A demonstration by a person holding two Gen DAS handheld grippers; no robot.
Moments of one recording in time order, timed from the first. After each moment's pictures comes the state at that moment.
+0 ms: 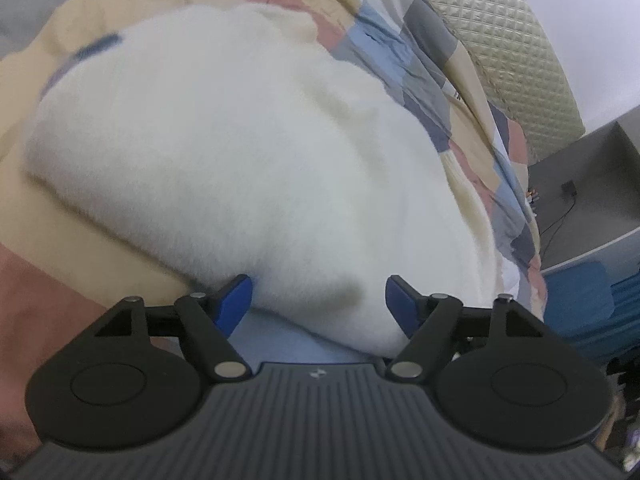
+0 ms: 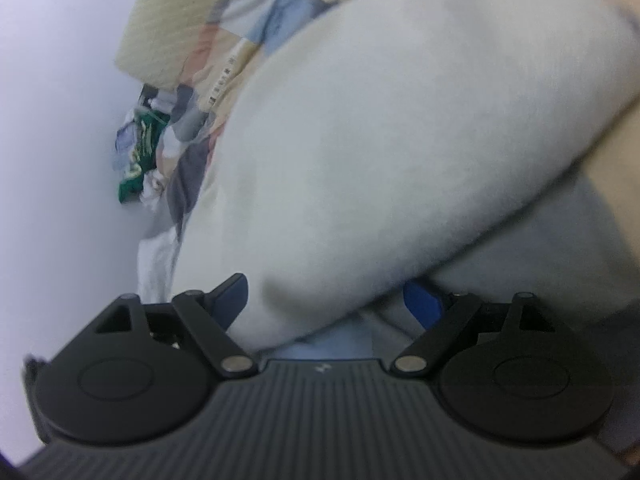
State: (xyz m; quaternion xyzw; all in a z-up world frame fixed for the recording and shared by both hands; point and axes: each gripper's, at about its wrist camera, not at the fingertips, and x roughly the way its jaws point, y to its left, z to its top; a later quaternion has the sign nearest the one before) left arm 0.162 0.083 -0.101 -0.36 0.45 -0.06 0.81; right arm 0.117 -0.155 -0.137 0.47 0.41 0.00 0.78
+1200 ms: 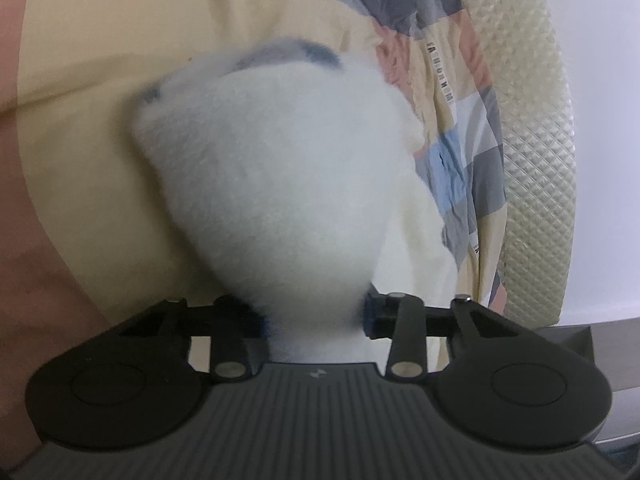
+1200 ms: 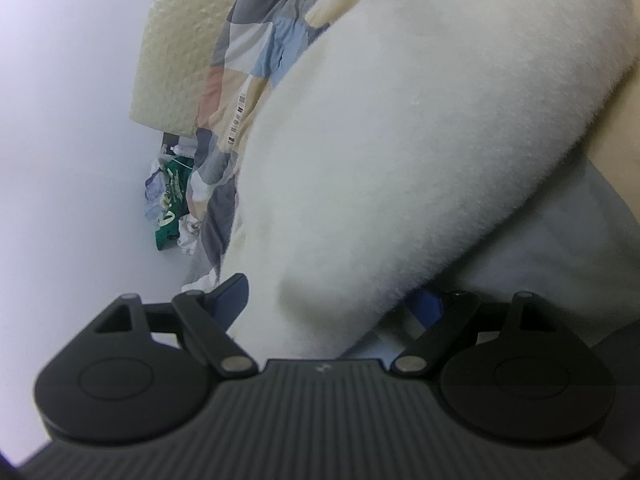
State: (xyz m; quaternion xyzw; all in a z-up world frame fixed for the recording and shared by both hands) left arm 0.165 0.153 -0.155 -0.59 0.36 0.06 0.72; right arm 0.113 -0.171 -0.144 0.54 0.36 0.01 0.76
